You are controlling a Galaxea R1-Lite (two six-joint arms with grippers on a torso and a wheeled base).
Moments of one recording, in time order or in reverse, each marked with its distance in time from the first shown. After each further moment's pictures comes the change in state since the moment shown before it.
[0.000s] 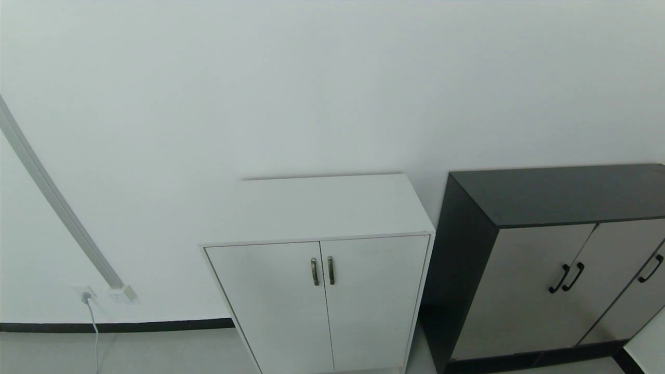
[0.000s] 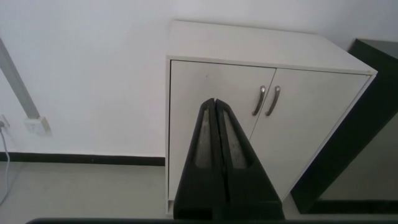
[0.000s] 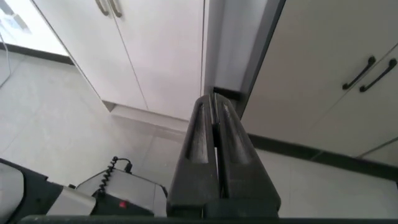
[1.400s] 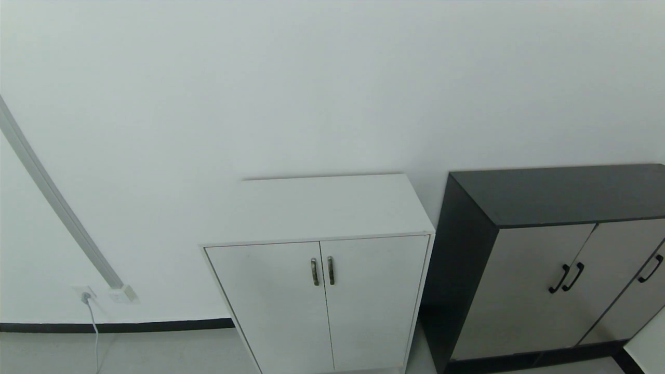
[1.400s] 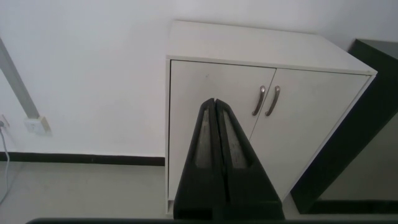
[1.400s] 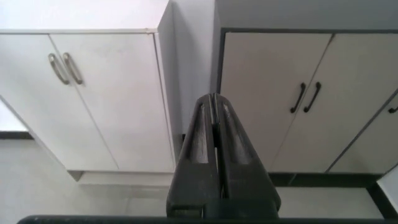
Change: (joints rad) left arm 0.000 0.000 0.000 0.000 0.000 -0.001; right arm -0.208 -0.256 0.001 0.000 -0.017 0.040
